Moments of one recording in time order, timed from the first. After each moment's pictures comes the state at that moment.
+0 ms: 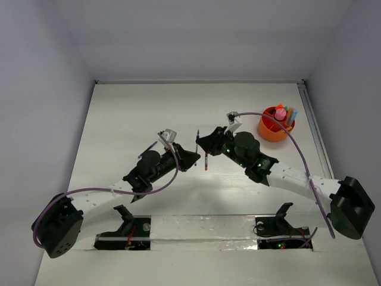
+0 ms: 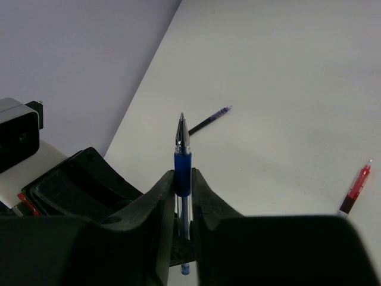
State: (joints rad) left arm -0.79 1.04 0.36 0.61 0.11 -0.65; right arm 0.84 1.22 0.71 0.40 0.10 0.72
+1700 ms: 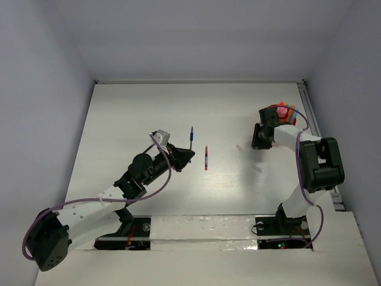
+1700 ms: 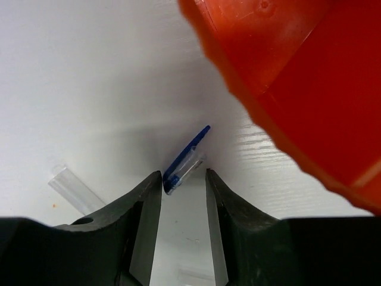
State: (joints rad) left arm -0.80 0.87 0.35 0.52 0.05 -0.53; right arm 0.13 1.69 0.99 -0.39 0.09 0.35
